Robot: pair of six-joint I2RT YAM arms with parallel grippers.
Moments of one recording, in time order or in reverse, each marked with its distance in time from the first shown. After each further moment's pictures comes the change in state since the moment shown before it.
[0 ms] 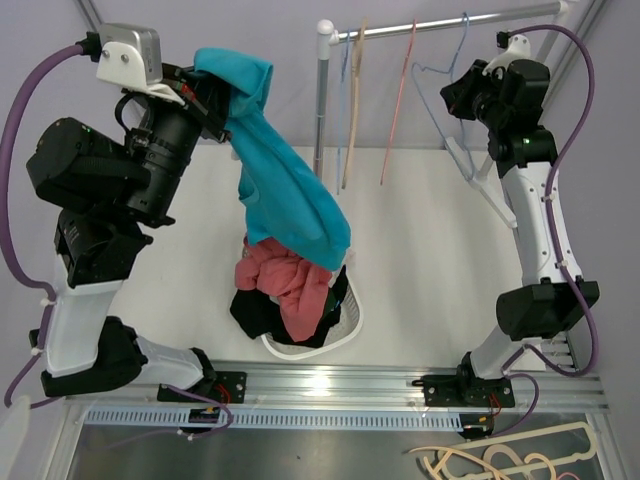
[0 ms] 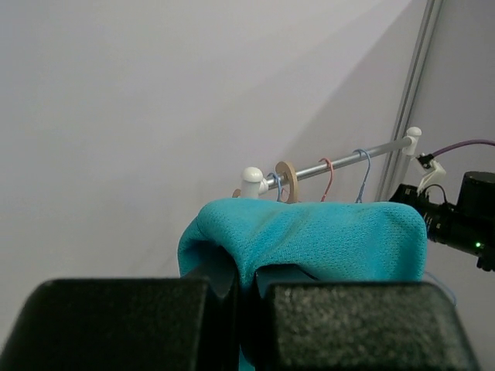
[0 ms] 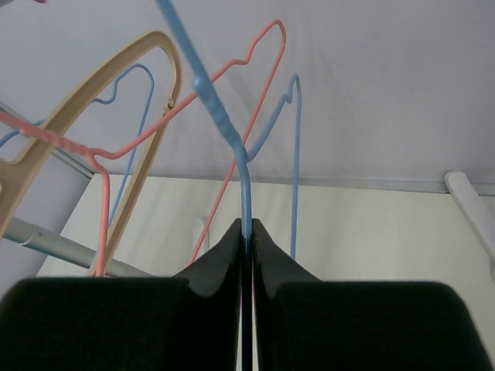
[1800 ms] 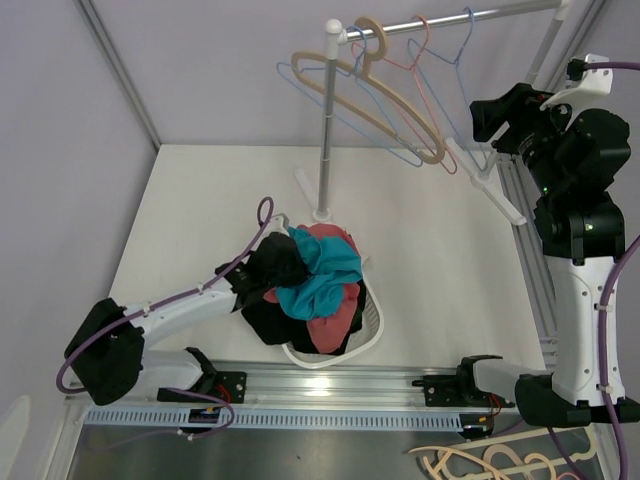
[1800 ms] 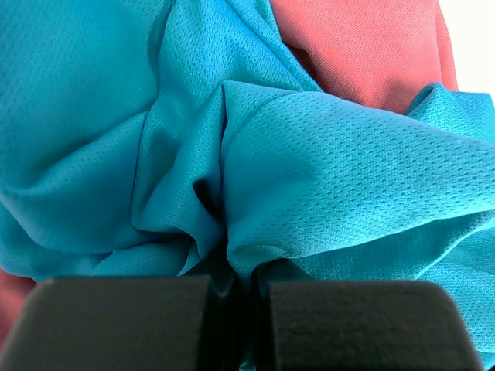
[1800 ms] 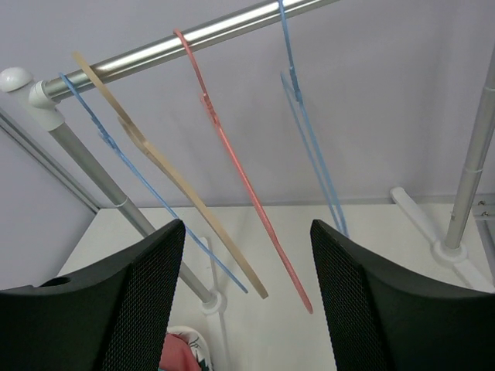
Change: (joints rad) left arm 0.201 -0.080 -1.571 0.286 0.350 -1.041; right arm 0.014 -0.484 -0.165 -0.121 0.155 -0.032
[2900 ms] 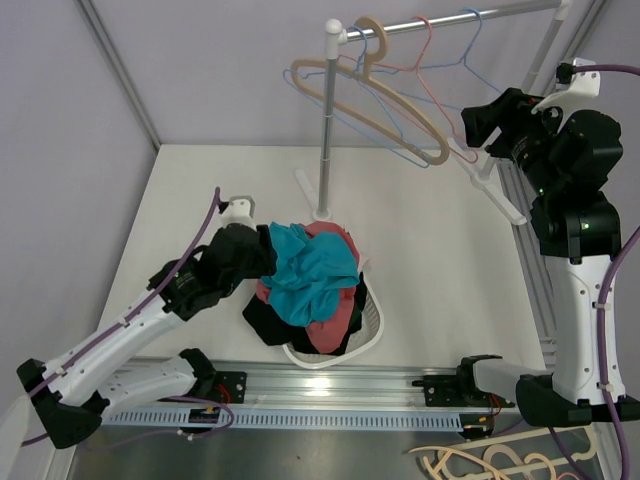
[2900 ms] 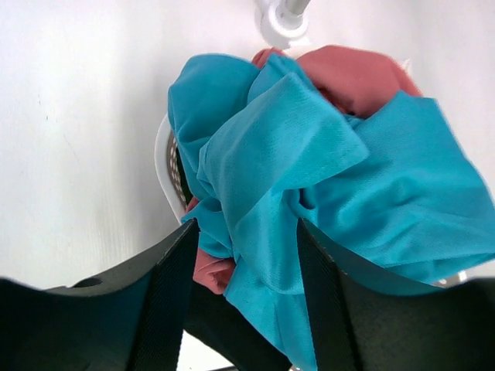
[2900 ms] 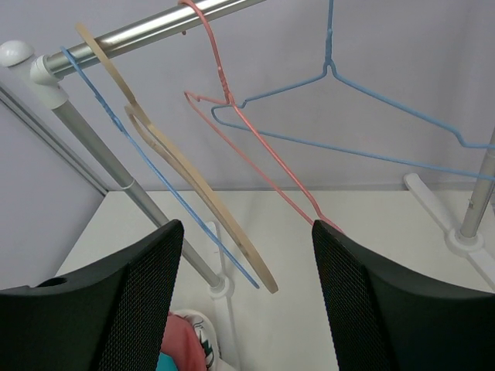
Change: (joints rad) left arm -0.042 -0.328 0.291 -0.577 -0.284 0.240; right arm 0.020 0.000 -0.024 -0.024 -0.029 0.011
